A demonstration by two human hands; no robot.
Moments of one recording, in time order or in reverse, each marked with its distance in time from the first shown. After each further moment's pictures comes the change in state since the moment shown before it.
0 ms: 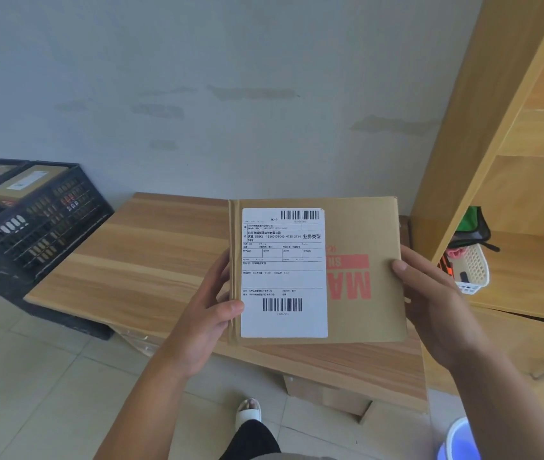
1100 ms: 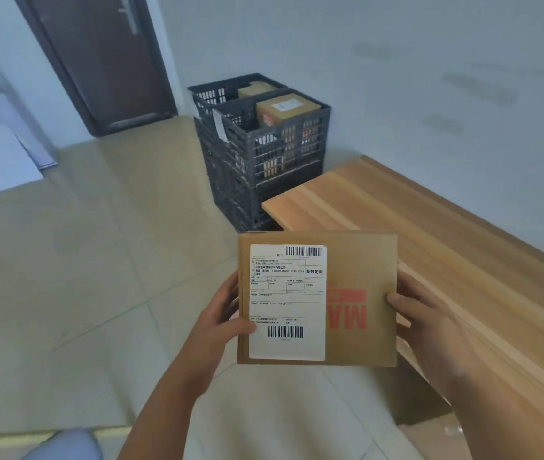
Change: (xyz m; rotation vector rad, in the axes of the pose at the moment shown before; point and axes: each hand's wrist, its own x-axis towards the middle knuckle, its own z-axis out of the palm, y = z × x) left_hand -0.311 0.009 -0.307 -0.022 0.736 -0.173; right_hand -0.034 0.098 0.443 -0.184 -0.531 0.231
